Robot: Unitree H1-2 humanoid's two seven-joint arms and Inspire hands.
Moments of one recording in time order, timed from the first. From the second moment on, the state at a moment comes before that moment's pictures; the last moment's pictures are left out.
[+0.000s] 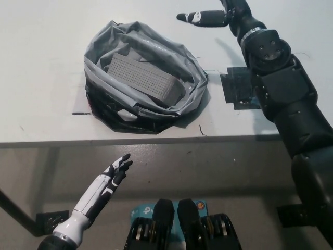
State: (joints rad) left_arm -0.09 0.23 -0.12 -0.01 0.08 -0.02 -0.23; right_arm -1.23 -0.10 0.02 1.11 -0.10 -0.17 0.05
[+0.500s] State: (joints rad) left_arm -0.10 0.24 -0.12 -0.01 0.08 -0.02 -0.23; right_arm -1.20 -0.10 0.17 1.20 -0.17 -0.17 0.05
